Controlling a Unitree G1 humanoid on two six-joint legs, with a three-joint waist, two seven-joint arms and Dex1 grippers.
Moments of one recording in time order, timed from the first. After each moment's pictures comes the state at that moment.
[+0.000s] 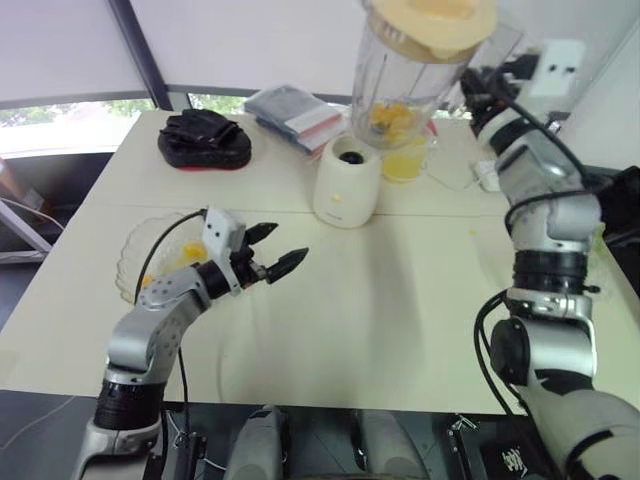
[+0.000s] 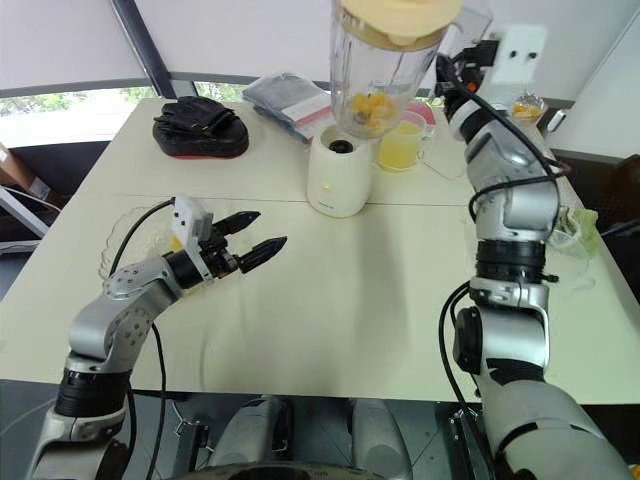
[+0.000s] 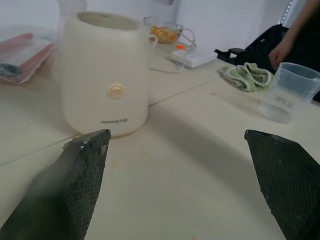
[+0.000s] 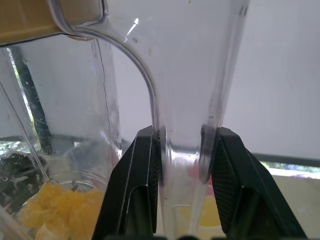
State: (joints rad) left arm -0.23 0.39 0.04 -0.31 -0.50 0.54 -0.66; right arm -1.03 -0.39 -0.25 0.46 0.31 0.32 0.24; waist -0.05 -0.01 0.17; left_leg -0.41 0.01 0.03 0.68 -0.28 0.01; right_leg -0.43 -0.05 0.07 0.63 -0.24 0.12
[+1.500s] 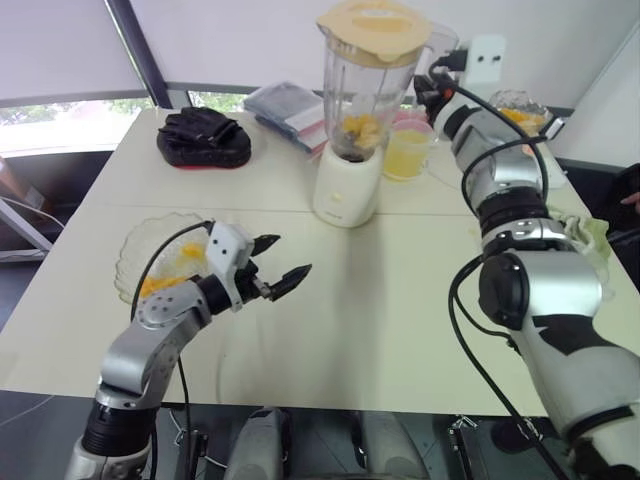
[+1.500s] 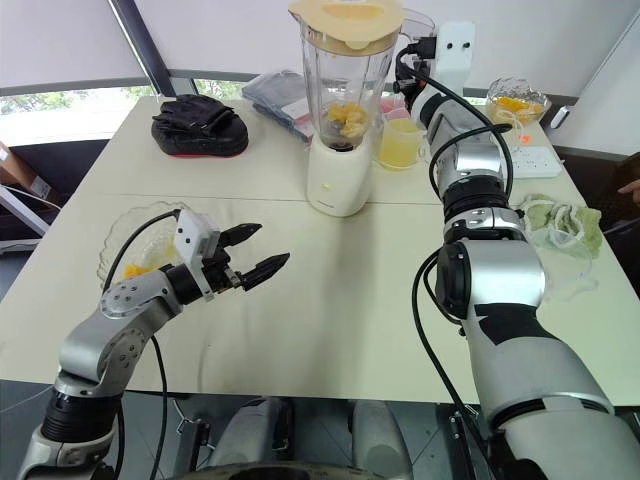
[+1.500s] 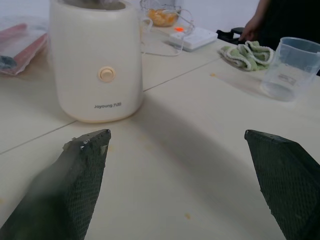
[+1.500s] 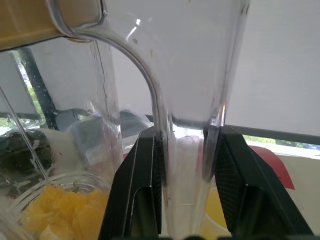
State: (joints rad) left arm -0.18 0.44 0.00 -0.40 -0.47 0.54 -0.63; right arm -1.32 -0.36 -0.20 1.09 0.16 0.05 0.30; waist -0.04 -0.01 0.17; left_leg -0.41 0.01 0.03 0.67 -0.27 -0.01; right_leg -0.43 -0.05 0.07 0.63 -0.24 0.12
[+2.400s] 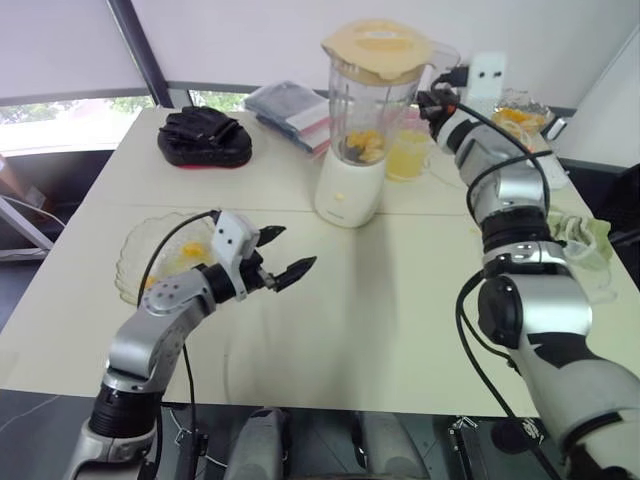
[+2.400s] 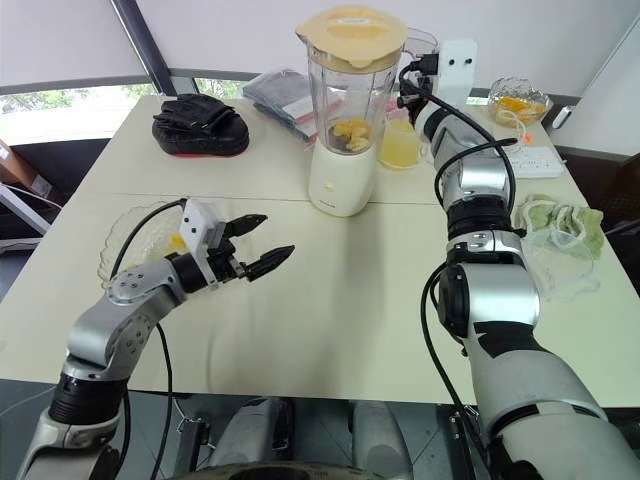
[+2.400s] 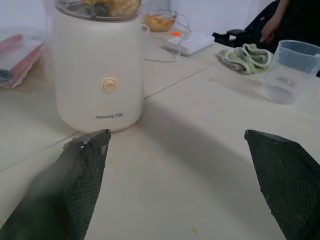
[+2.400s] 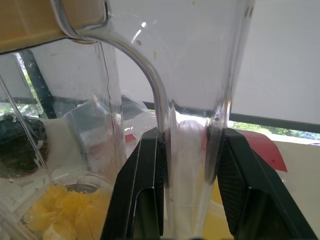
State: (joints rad) left arm -0.25 0.44 -0.02 -0.34 -0.46 0.52 -0.65; right arm -1.19 -0.36 -0.19 0.86 0.16 0.20 0.27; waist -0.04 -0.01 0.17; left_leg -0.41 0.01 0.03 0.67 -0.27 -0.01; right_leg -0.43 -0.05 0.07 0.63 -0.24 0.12
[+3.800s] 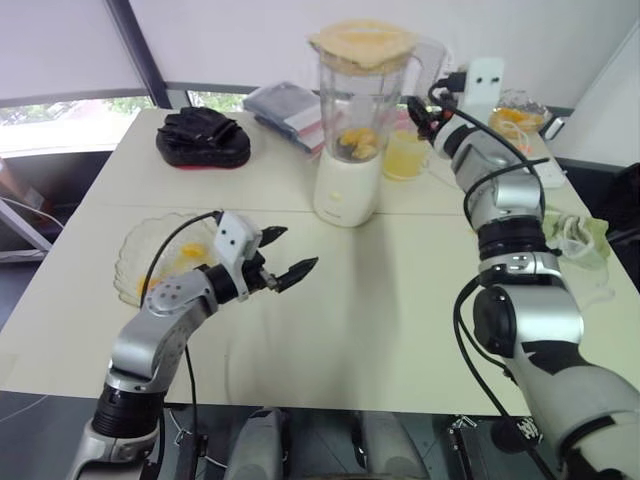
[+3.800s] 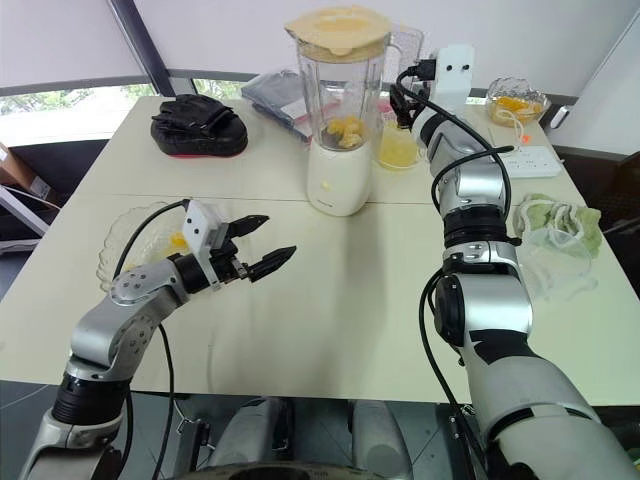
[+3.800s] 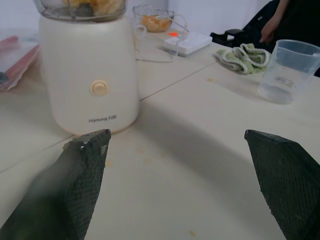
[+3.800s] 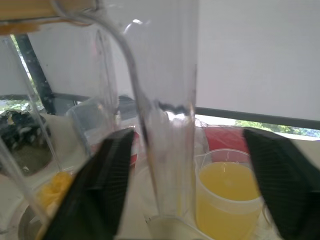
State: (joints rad) left arm -0.25 0.43 -0.03 -0.34 -0.44 0.51 -0.65; right arm -1.14 -0.34 -0.19 0.74 0.18 0.26 0.25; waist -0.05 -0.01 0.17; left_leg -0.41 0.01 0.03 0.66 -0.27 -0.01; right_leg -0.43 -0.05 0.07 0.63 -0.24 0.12
